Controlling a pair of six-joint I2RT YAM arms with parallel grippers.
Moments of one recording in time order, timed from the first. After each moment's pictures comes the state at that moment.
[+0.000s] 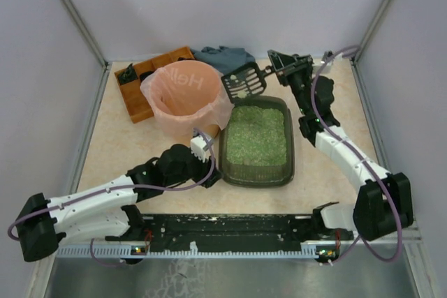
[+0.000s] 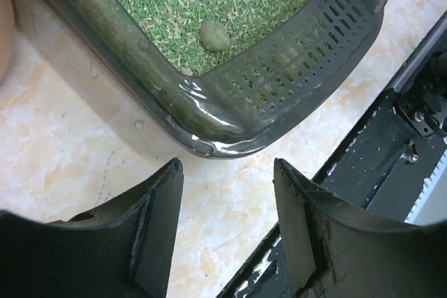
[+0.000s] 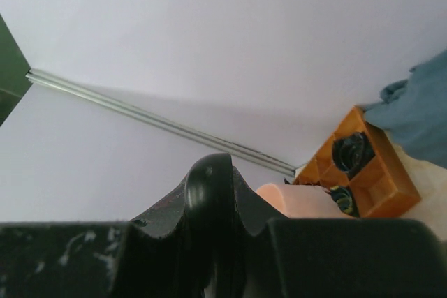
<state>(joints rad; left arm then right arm) -1.01 0.99 0.55 -0.08 -0.03 -0.38 0.29 1.24 0.87 0.61 0.00 1.24</state>
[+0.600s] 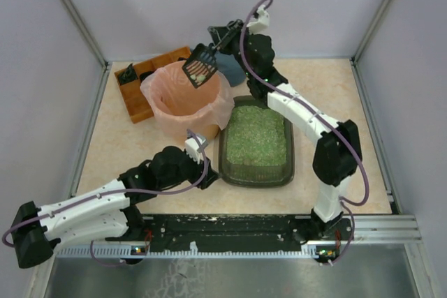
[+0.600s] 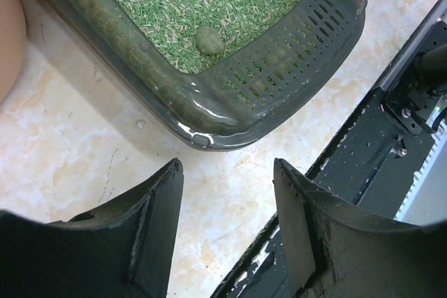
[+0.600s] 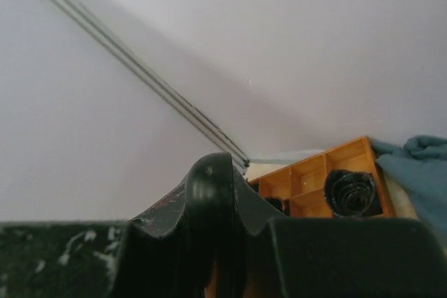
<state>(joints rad) -1.01 0.89 0.54 -0.11 -0.01 -0.36 0.59 1.77 1.60 0.40 0.10 0.77</state>
